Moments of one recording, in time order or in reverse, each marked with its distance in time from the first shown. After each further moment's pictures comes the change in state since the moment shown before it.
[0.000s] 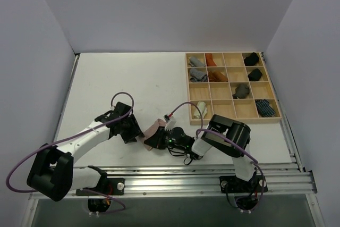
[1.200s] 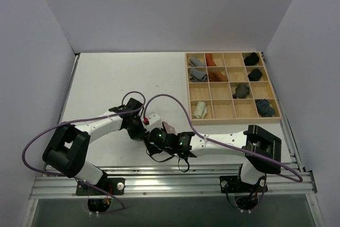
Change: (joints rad) left arm -0.068 0.250 0.124 -0.020 -0.004 0.010; right arm 0.211 -0.385 0.394 -1.215 0.420 -0.488
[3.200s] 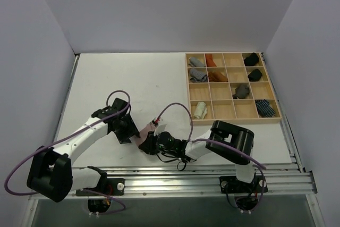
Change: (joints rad) left arm 0.098 -0.223 -0.005 -0.215 -0.033 -0.016; right arm -0.071 0.299 -0.251 0.851 -0.234 0.293
